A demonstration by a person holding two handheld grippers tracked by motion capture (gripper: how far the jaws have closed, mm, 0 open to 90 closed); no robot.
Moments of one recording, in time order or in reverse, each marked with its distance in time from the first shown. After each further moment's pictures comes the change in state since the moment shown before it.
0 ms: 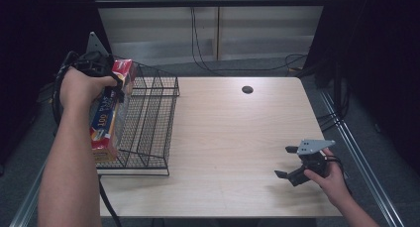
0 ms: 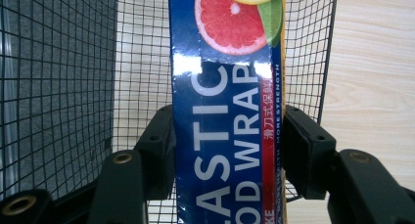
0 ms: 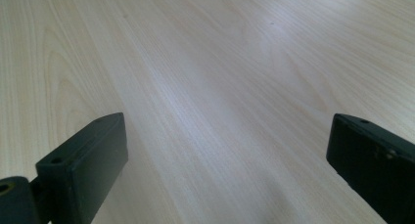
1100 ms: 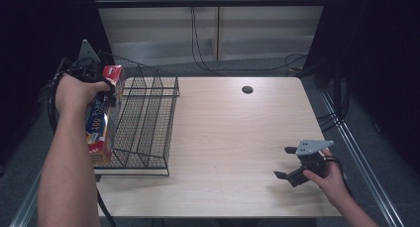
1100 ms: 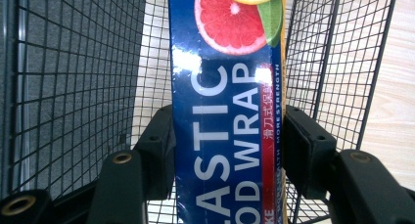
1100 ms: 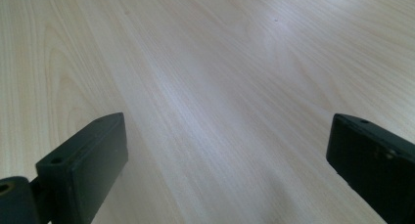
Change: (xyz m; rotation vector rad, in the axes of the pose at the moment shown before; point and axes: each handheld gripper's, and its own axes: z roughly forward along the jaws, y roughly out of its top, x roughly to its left) left arm 0.026 0.002 0.019 0.014 0.037 -0.058; right arm 0.001 0.000 0.002 0.008 0.002 0.001
